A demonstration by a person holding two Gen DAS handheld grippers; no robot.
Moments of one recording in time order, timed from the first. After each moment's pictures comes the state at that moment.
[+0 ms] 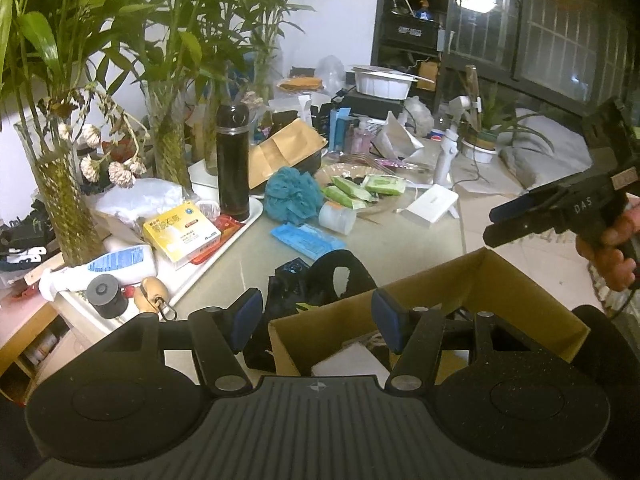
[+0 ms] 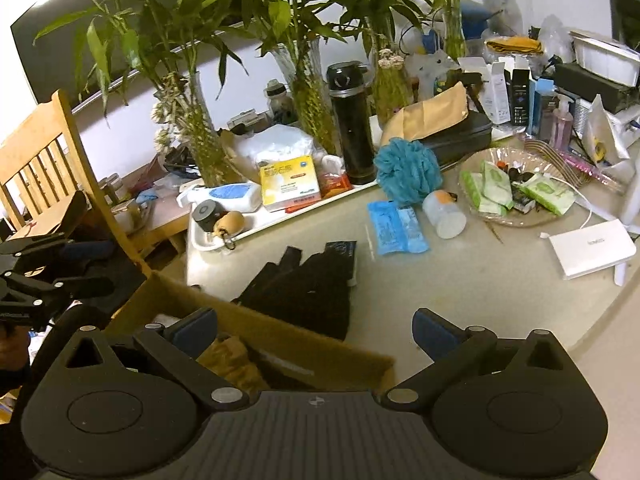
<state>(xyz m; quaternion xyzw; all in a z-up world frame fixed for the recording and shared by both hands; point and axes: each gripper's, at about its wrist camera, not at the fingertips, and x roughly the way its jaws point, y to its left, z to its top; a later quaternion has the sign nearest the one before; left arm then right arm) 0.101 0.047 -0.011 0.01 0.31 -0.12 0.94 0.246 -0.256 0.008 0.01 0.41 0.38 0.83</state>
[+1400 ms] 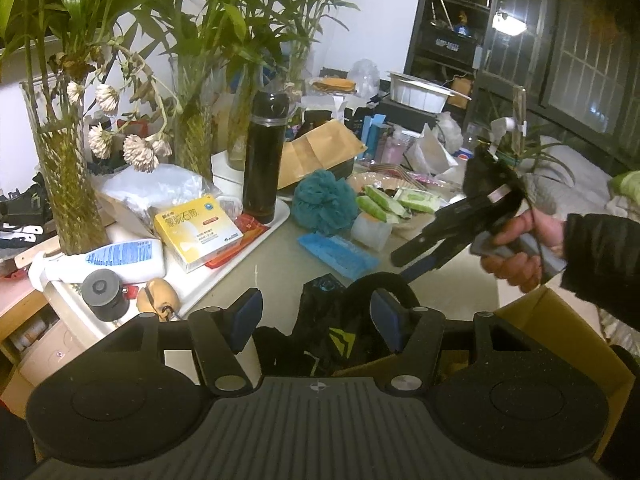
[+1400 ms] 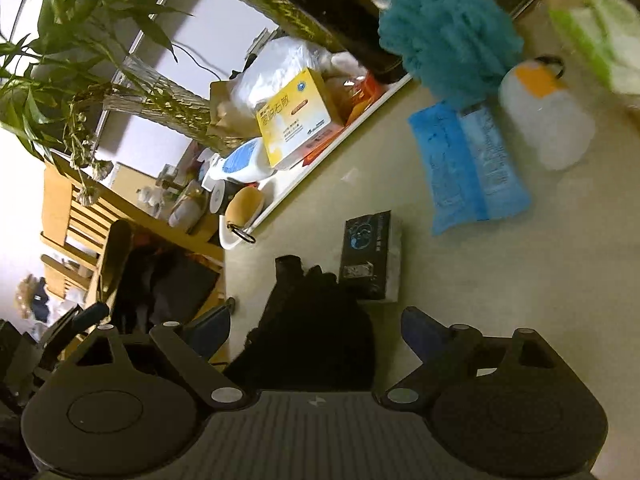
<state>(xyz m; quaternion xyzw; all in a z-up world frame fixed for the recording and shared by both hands) 0.154 0.081 -0.036 -0.04 0.31 -0.09 0.95 0.449 -0.178 -0.149 0.17 0.59 0.49 0.62</state>
